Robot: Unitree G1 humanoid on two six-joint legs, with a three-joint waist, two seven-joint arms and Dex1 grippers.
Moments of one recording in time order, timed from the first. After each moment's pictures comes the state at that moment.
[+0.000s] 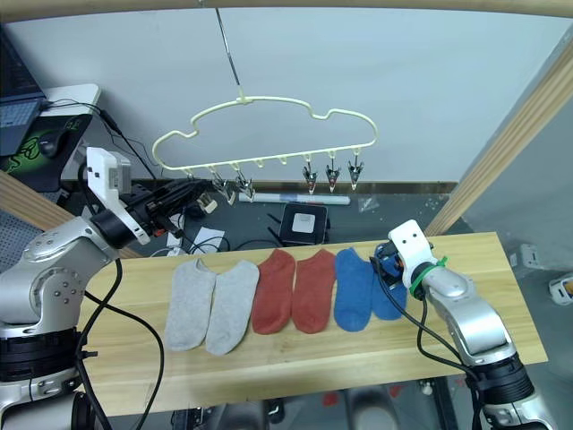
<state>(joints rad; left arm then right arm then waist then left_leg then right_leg) -0.41 0.67 0.33 -0.18 -0.64 0.68 -0.66 -0.27 -0.50 0.13 -0.17 0.17 0.68 0.29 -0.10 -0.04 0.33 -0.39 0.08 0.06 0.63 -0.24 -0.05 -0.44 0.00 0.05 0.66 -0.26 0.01</state>
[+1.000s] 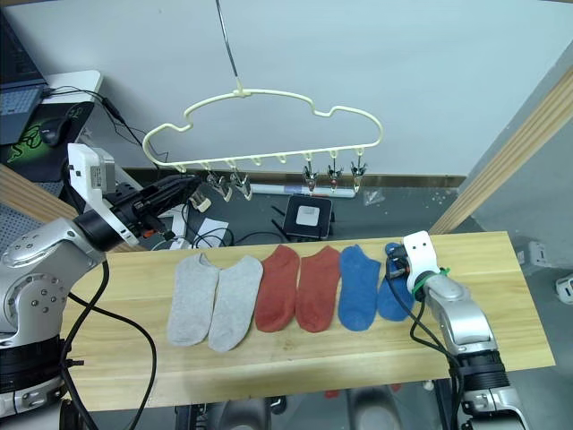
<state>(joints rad) -0.39 0.71 0.36 -0.23 -0.70 0.71 -0.65 -0.27 -0.42 0.04 0.01 0.11 0.64 0.33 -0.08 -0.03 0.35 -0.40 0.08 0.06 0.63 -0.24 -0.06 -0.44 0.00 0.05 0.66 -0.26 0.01</state>
